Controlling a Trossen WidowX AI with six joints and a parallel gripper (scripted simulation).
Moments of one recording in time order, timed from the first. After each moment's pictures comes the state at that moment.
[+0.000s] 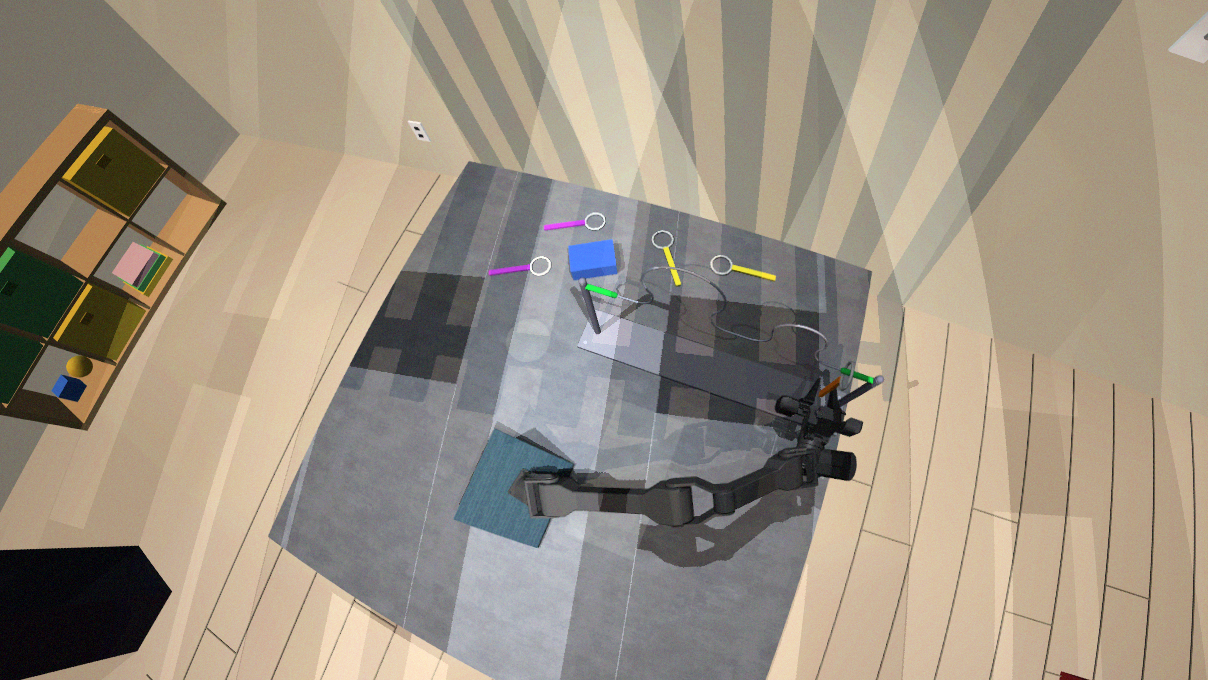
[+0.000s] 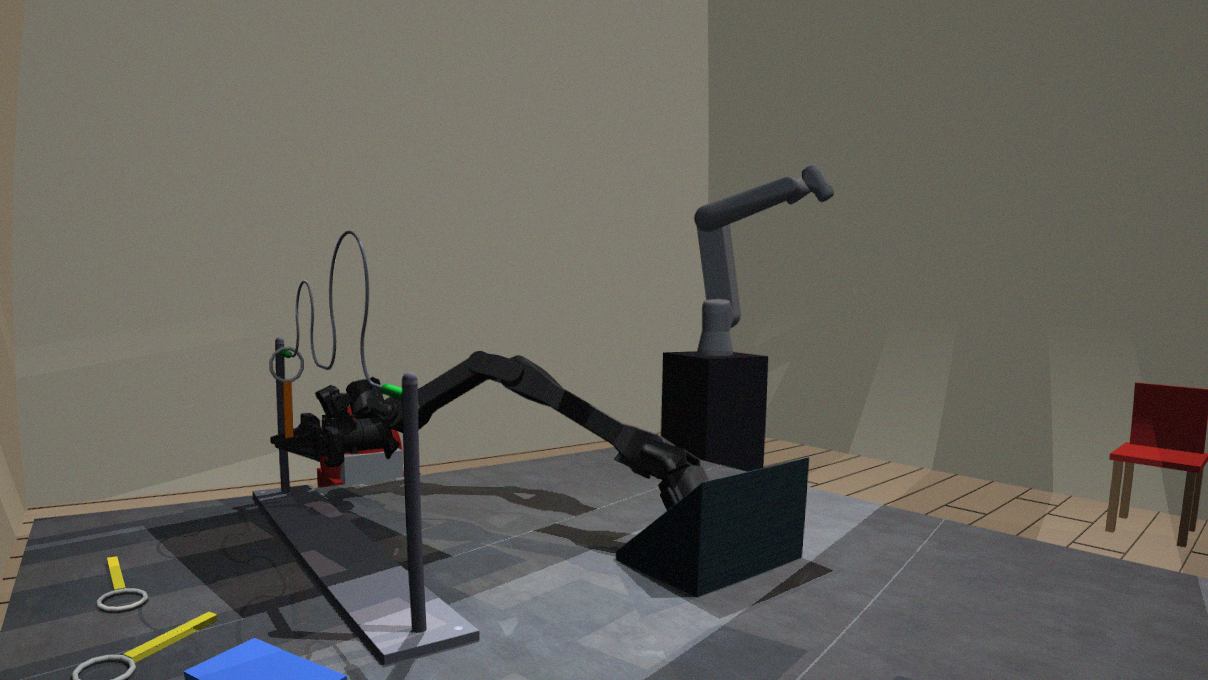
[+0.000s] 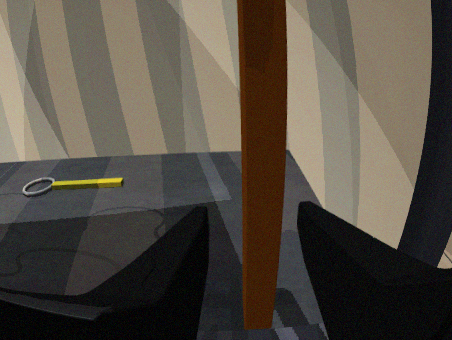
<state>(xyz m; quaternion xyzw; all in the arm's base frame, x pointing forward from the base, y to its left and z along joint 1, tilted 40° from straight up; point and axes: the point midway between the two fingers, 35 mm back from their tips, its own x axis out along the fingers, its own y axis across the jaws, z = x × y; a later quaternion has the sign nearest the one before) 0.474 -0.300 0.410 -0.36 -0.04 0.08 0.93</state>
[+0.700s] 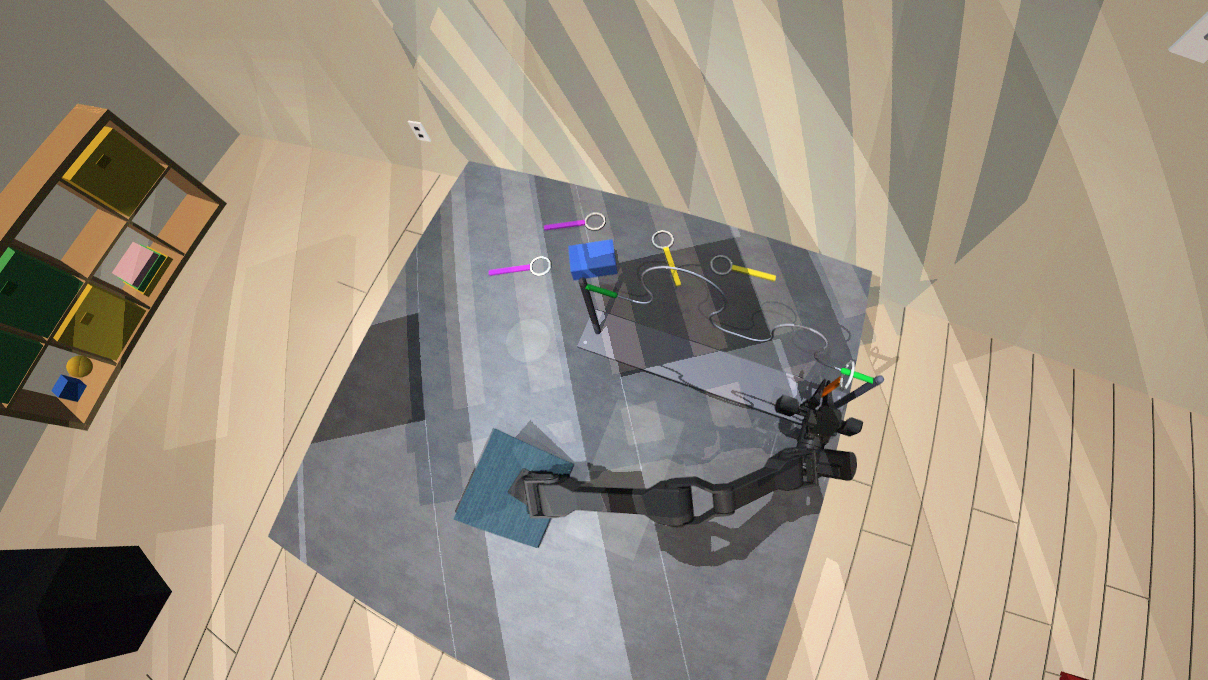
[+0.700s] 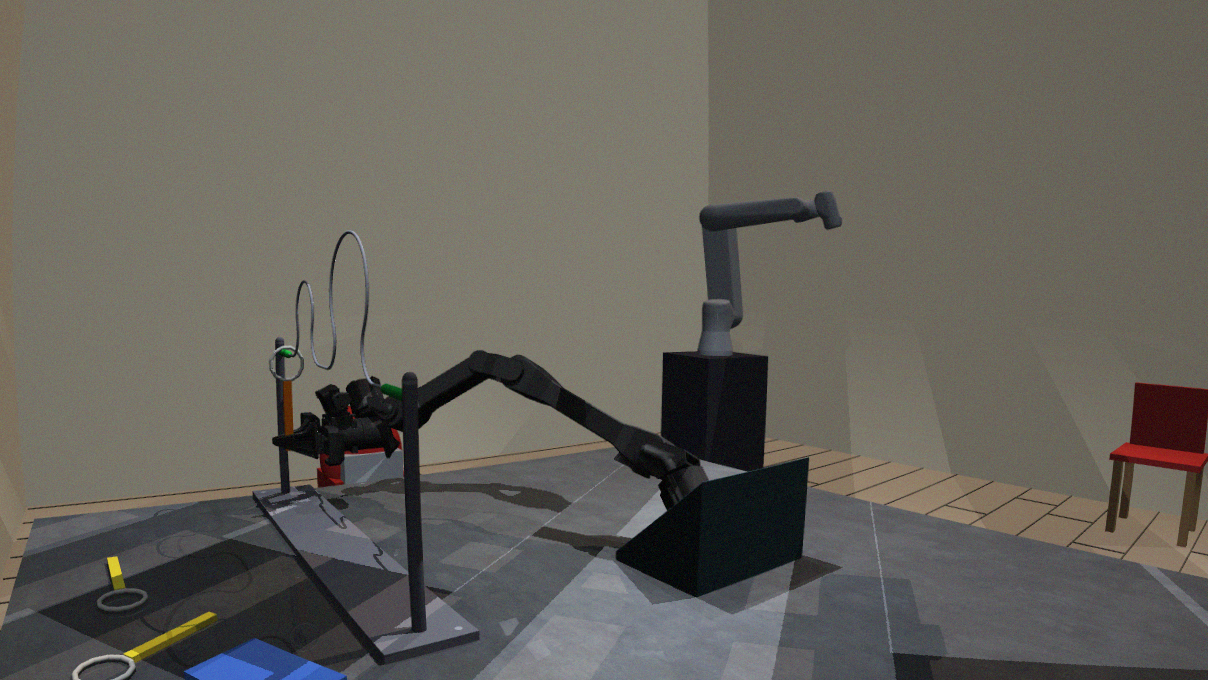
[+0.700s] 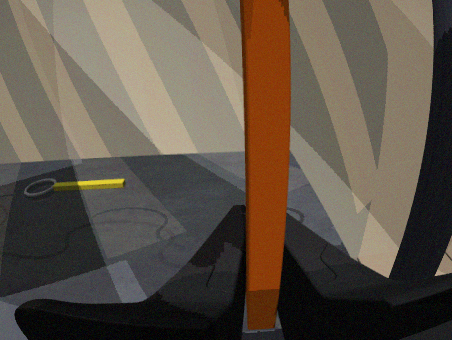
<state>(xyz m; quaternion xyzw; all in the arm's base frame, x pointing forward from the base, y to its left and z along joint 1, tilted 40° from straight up) 0.474 -0.298 0.412 -0.36 -0.04 0.08 0.93</state>
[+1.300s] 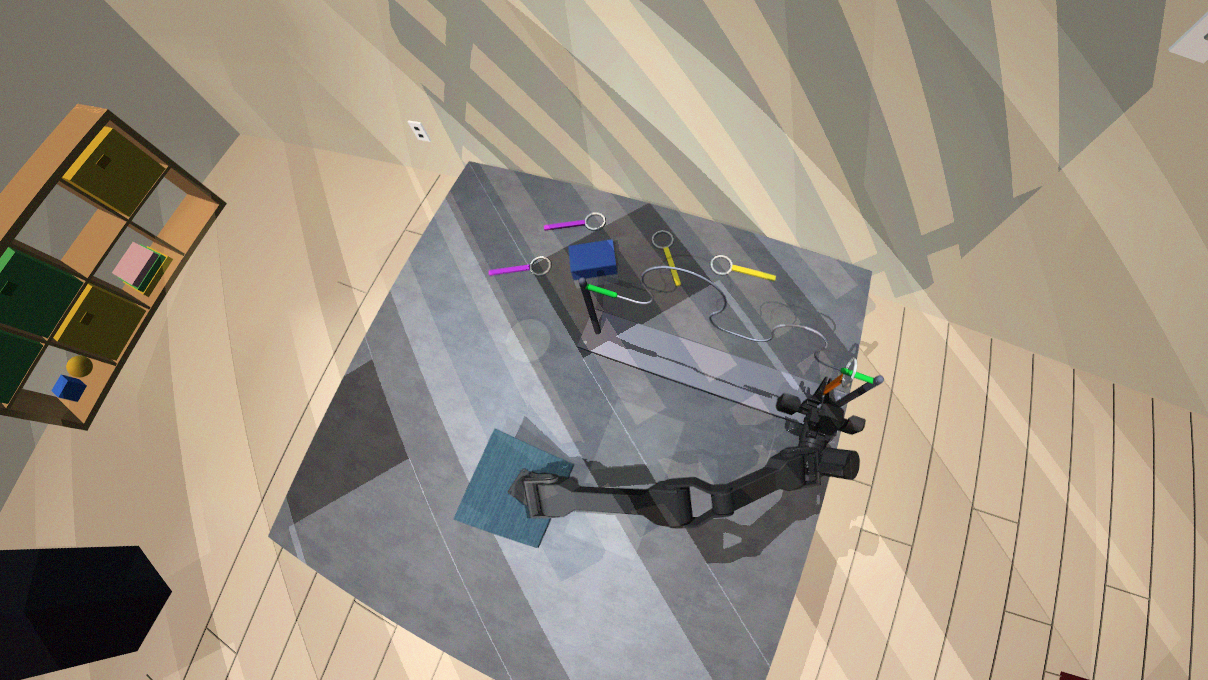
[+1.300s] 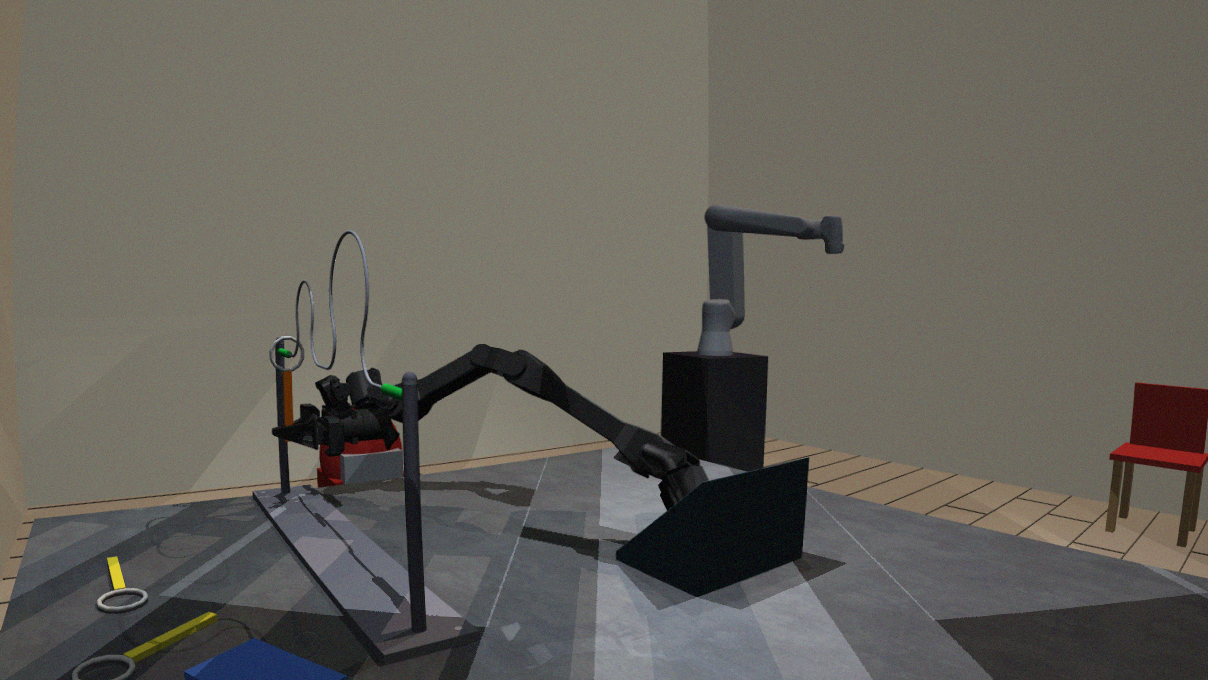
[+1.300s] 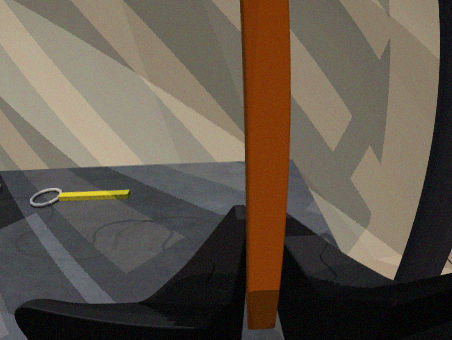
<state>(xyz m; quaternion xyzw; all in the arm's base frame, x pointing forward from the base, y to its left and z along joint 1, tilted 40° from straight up) 0.471 -0.286 0.423 -0.36 -0.04 0.09 0.93</state>
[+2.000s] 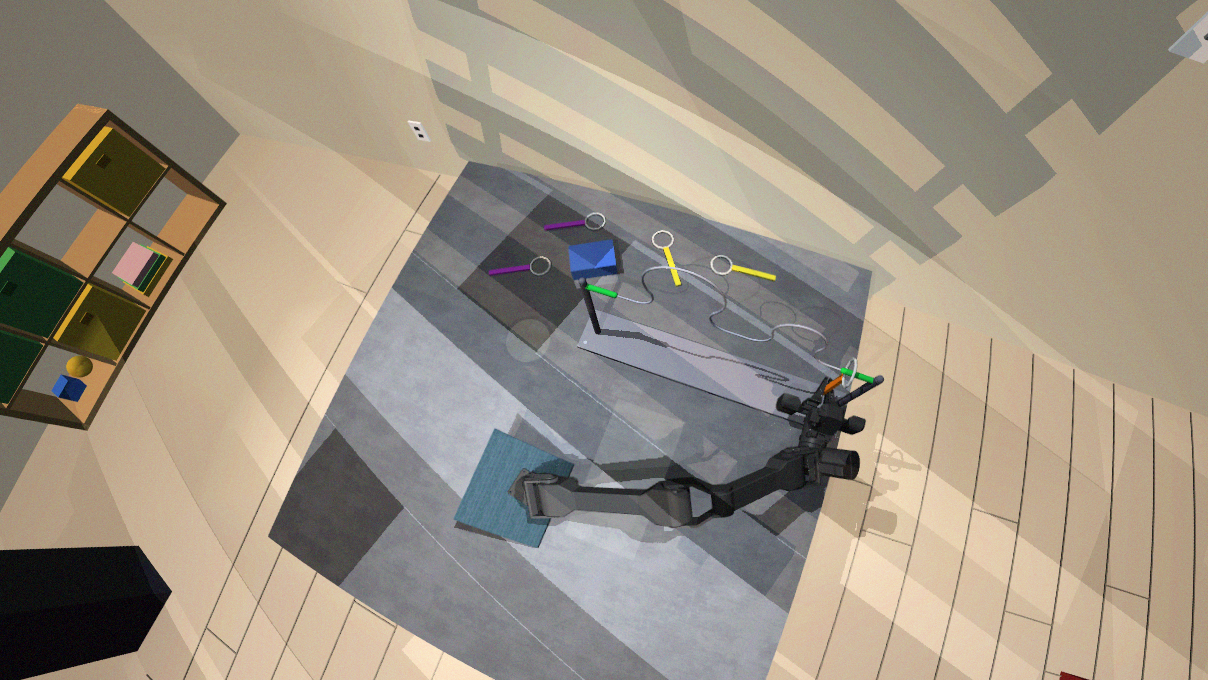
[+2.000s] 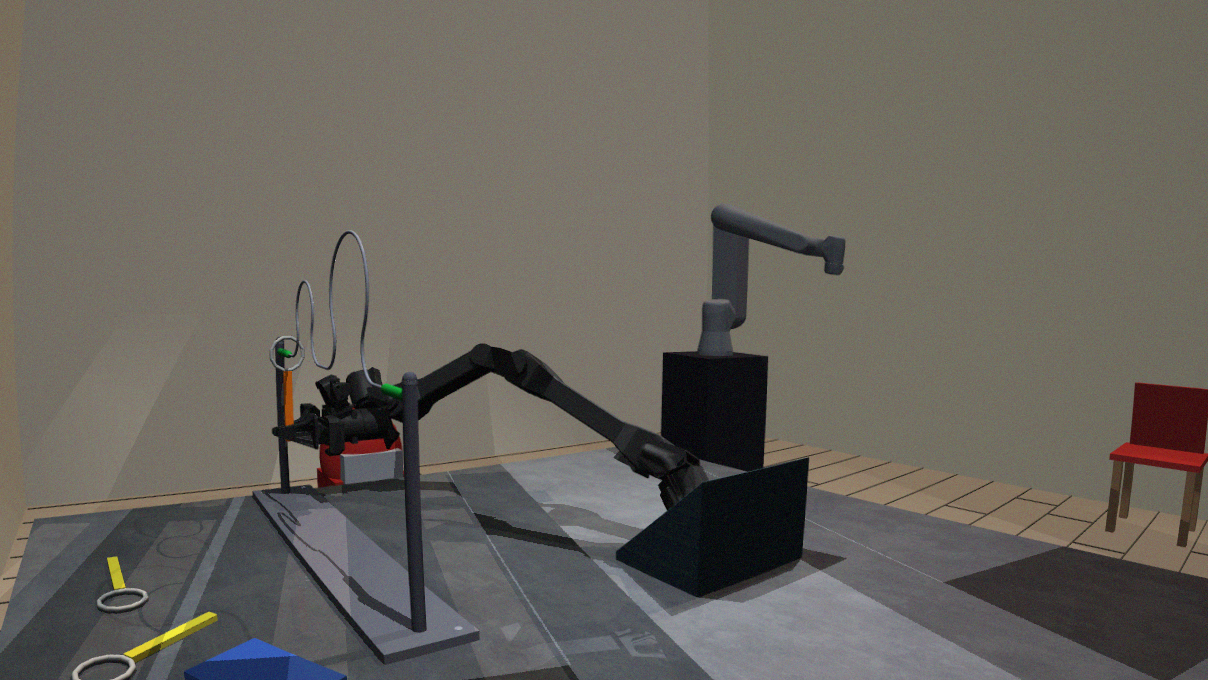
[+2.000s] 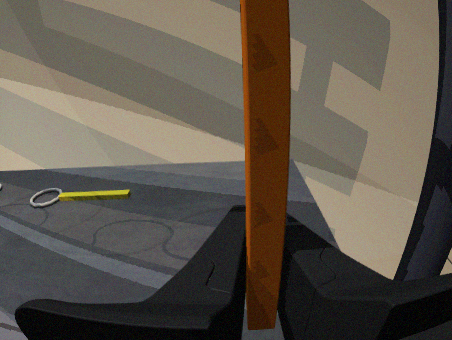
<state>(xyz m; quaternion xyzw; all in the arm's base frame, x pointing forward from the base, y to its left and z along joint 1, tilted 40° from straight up) 0.471 -0.286 0.423 -0.36 -0.04 0.09 0.93</state>
